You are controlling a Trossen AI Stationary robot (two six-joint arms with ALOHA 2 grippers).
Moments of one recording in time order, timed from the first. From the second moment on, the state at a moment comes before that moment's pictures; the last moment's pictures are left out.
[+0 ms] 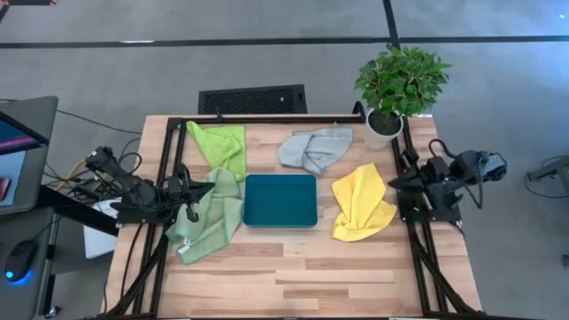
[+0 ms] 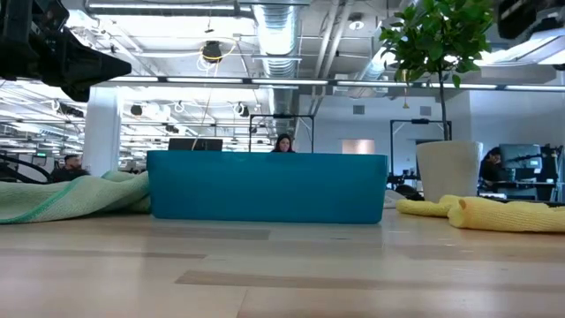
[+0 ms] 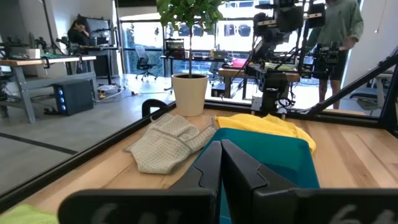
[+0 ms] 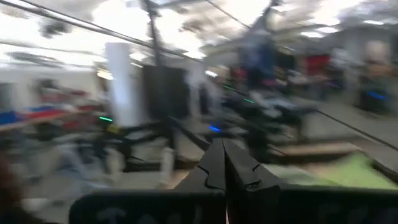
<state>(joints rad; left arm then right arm) -0.62 0.01 0.01 0.06 -0.95 0.00 0.40 0.03 0.45 -0.27 0.22 0.08</state>
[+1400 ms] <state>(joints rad) -0.62 0.01 0.01 0.06 -0.95 0.00 -0.03 1.03 0.72 -0.44 0.18 0.00</state>
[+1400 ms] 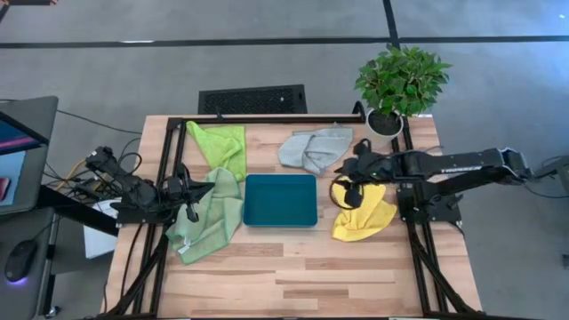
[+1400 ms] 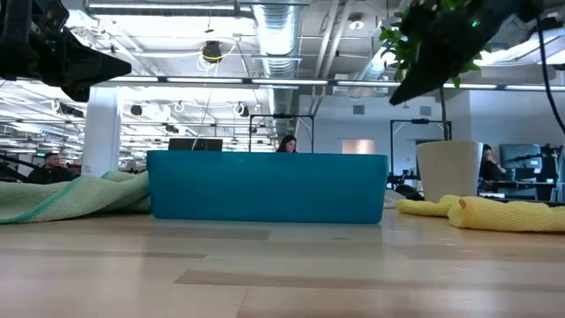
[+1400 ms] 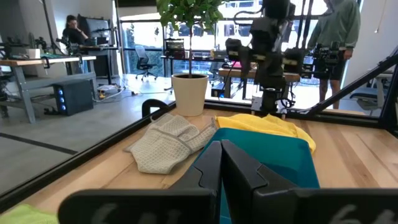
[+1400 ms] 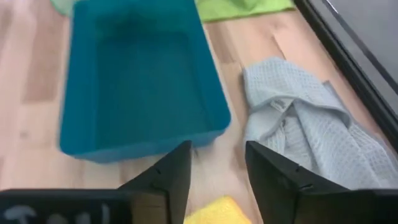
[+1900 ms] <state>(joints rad) -0.62 0.01 0.01 0.06 -0.95 0.00 -0.07 1.32 0.72 -0.30 0.18 -0.26</state>
